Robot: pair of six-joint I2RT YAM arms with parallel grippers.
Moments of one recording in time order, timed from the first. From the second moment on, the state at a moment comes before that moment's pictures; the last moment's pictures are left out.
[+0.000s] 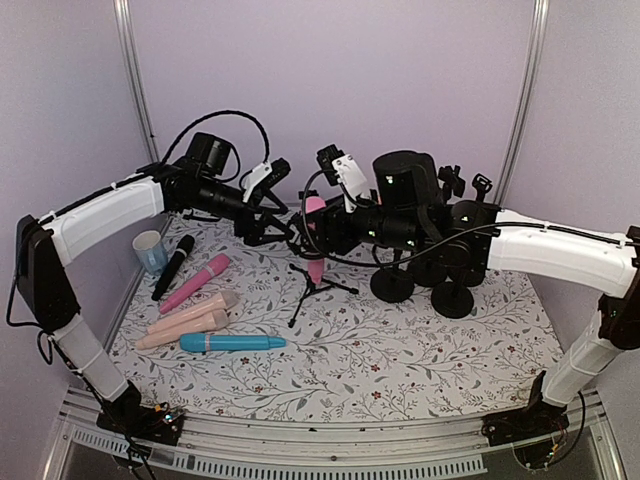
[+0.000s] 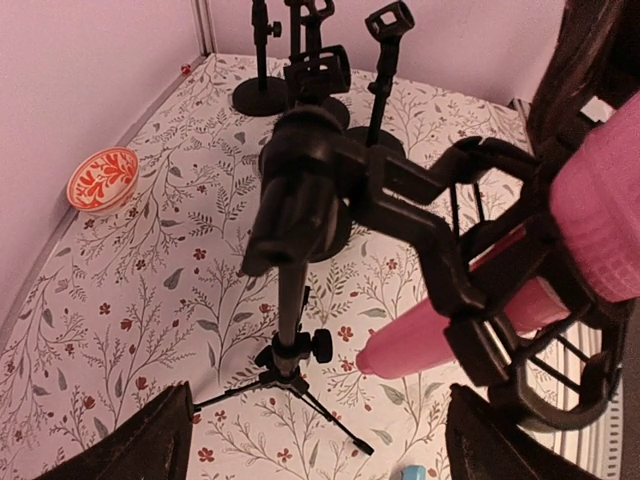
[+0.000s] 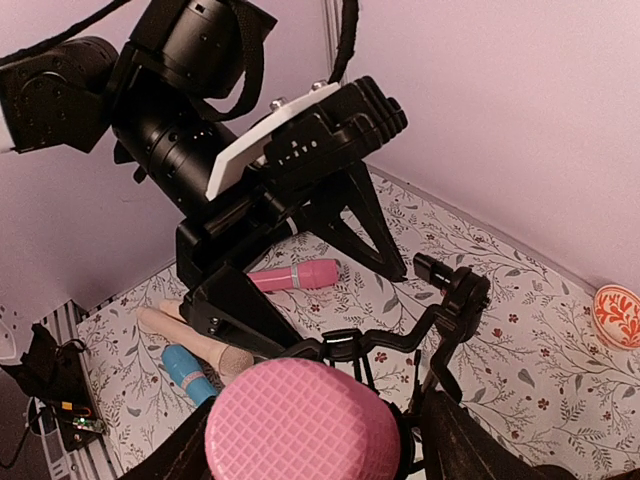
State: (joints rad) left arm -0.50 1.65 1.49 -0.57 0.68 0.47; right arm 1.06 1.59 1.44 -0.13 0.16 0.15
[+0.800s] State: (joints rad) left arm -0.56 1.65 1.50 -0.57 0.69 0.47; right arm 0.91 1.46 1.38 -0.22 -0.09 0.02
